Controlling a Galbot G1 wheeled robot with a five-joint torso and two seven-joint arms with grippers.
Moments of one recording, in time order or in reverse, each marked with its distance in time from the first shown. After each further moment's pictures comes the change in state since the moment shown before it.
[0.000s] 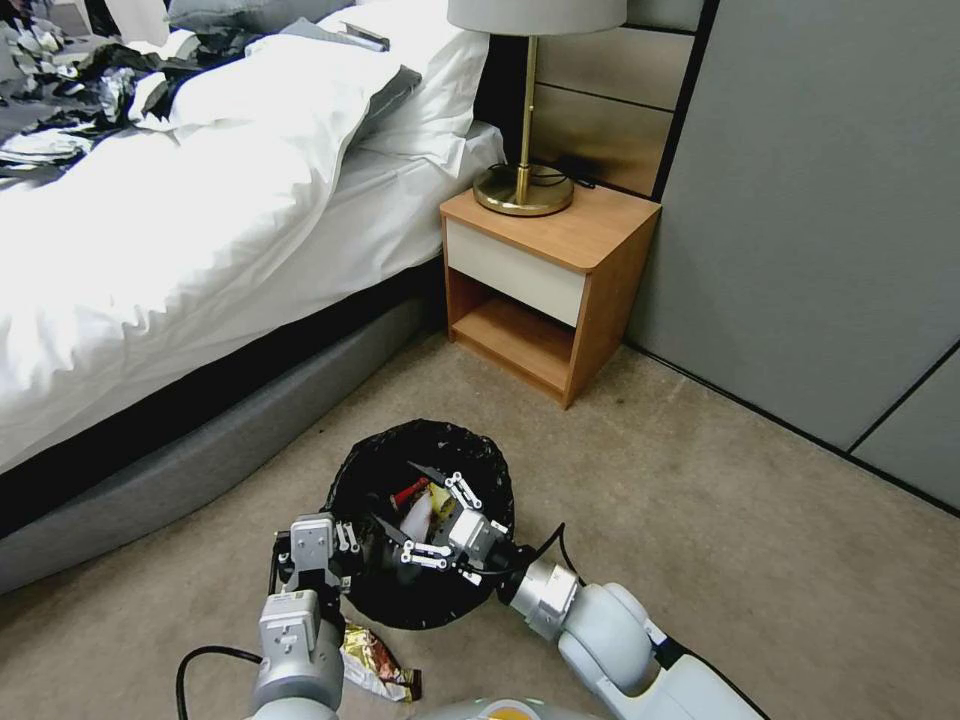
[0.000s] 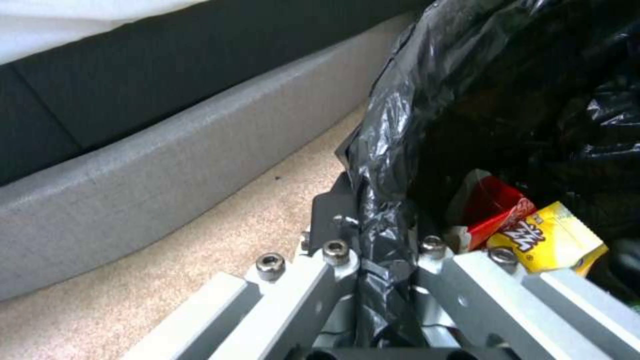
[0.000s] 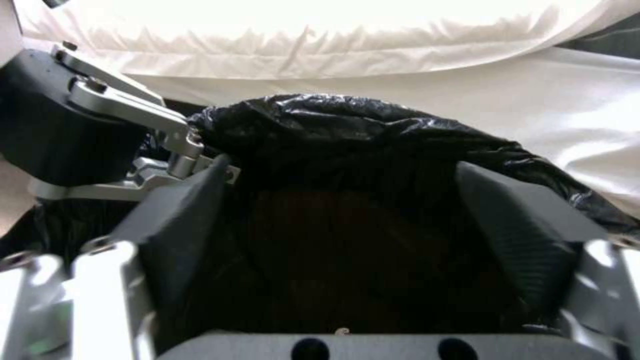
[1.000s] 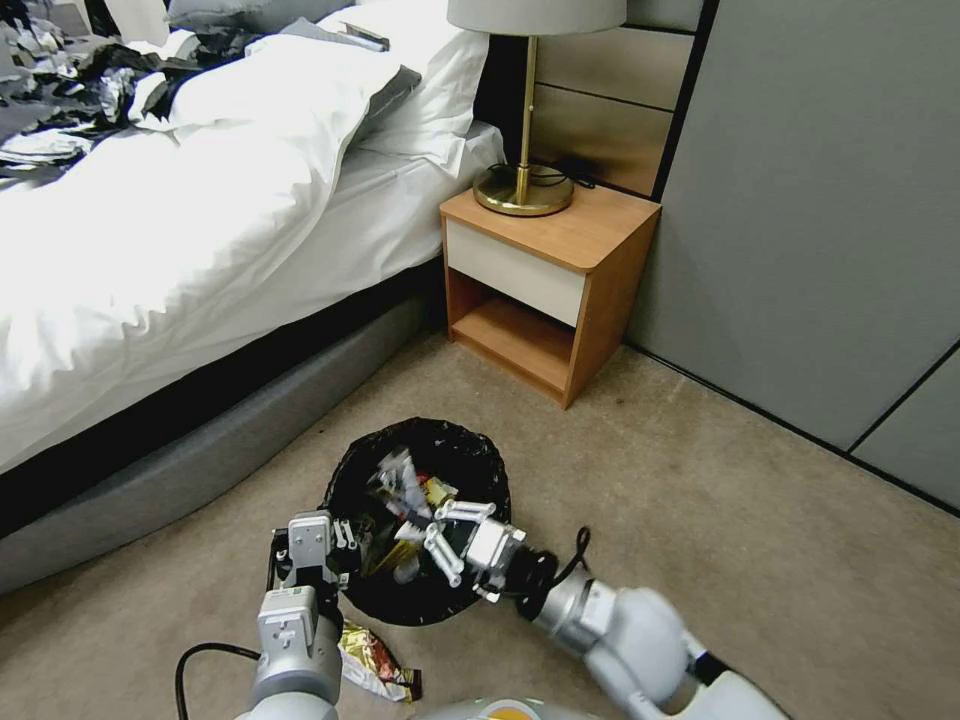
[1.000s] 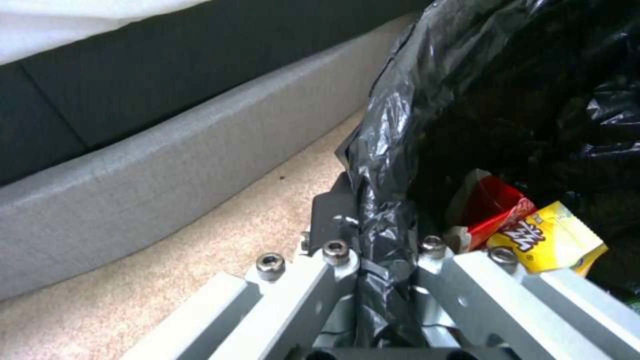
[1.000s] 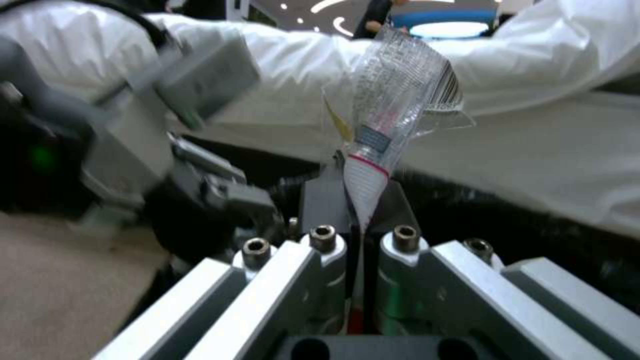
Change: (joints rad) left arm -0.006 -0.002 -0.011 0.002 -0.008 0.004 -0.001; right arm -0.043 -0.002 0.015 0.049 0.042 0.040 -0.090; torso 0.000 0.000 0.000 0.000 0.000
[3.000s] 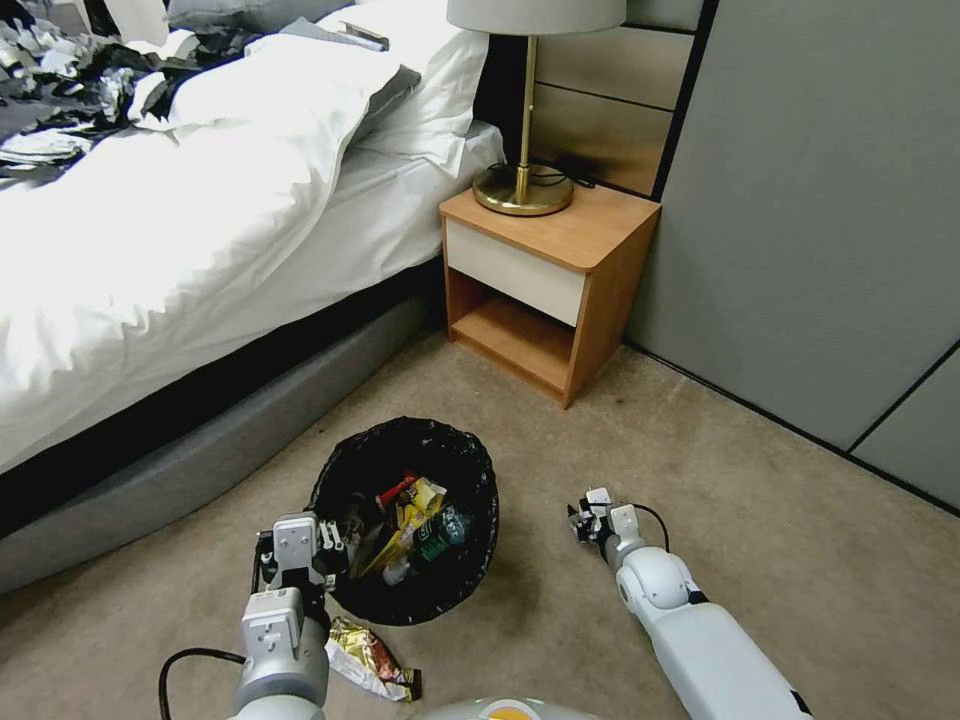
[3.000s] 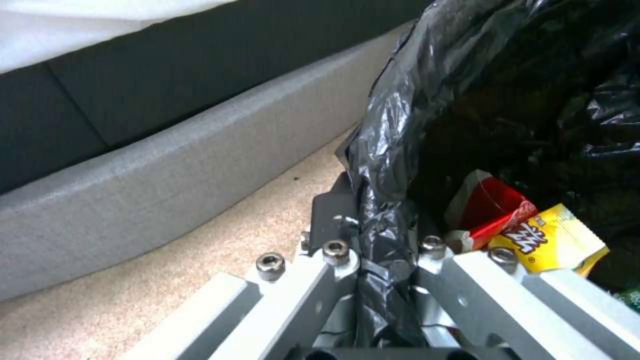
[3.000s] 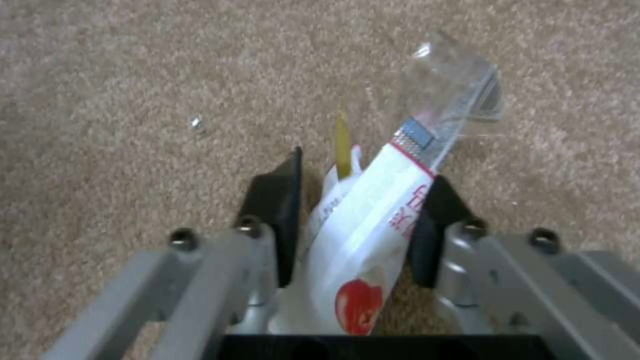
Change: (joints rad) left arm 0.004 0.003 -0.031 -0.006 -0.019 -0.003 -0.006; right arm 0.232 0.121 0.286 -0.715 0.098 -0.607 0.394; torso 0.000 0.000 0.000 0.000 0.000
